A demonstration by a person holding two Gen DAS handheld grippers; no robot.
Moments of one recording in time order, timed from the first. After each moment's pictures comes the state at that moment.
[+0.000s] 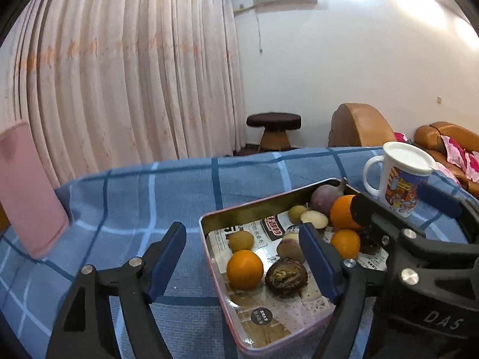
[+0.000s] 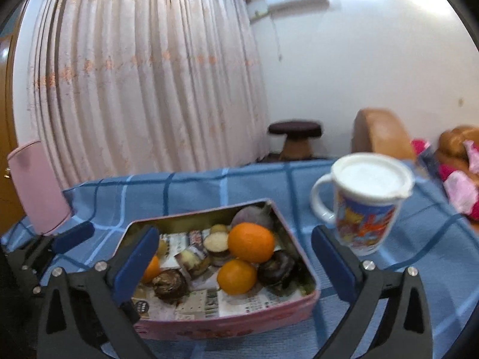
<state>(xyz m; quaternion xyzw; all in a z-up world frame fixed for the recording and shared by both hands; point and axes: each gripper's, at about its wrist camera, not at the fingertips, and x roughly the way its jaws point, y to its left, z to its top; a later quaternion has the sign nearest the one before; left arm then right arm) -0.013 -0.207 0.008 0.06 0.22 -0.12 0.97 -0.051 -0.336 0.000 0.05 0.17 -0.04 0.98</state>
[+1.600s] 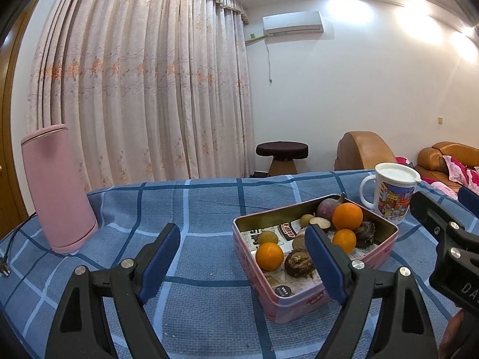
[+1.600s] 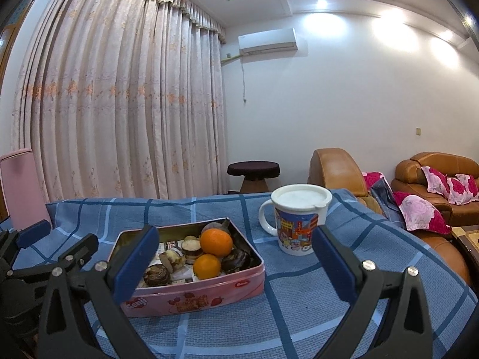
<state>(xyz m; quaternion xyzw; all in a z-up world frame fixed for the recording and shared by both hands) -0.072 -0.166 0.017 0.04 0.15 -0.11 0.98 -0.133 -0.320 0.013 0.03 0.09 -0.13 0.99</state>
